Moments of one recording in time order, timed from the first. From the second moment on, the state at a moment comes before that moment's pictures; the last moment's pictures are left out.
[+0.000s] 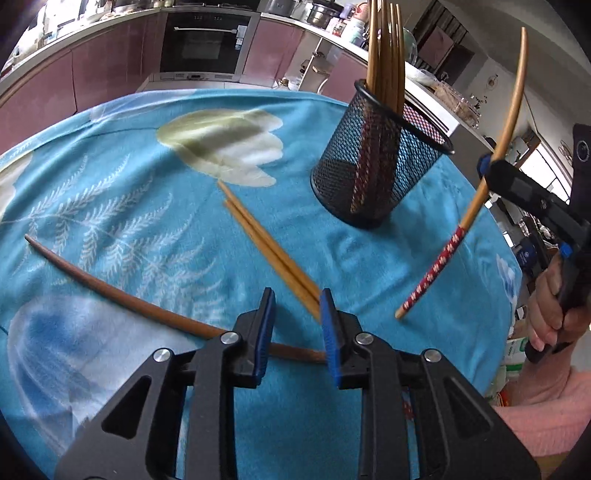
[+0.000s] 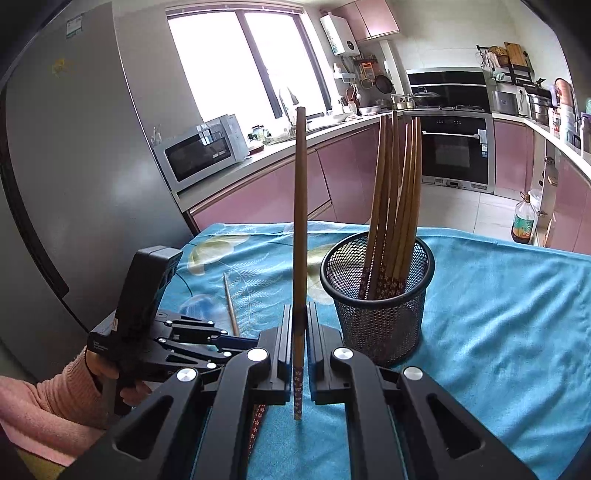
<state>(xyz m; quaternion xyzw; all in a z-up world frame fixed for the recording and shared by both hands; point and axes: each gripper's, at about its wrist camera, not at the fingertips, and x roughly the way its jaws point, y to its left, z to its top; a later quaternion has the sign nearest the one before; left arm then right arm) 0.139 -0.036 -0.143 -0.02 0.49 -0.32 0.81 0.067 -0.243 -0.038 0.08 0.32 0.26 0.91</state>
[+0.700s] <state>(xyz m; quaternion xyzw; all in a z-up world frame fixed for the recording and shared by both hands) 0.116 0.063 -0.112 -0.03 0.44 -0.11 0.89 0.066 -0.239 -0.040 0.07 0.32 0.27 0.91</state>
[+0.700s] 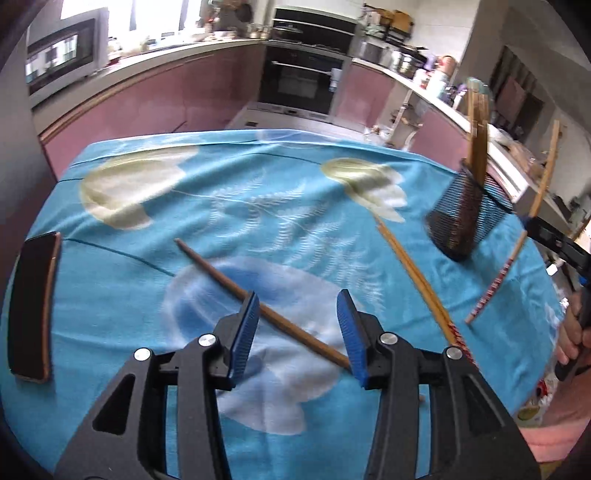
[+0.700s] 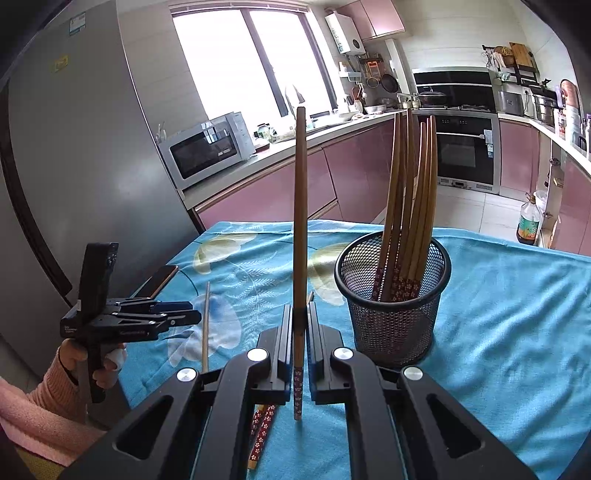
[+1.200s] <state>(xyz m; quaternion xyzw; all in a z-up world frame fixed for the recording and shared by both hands) 0.151 0.022 -0.138 0.03 0.46 -0.12 0.88 0.068 -0.238 -0.042 0.07 0.32 0.27 0.91</state>
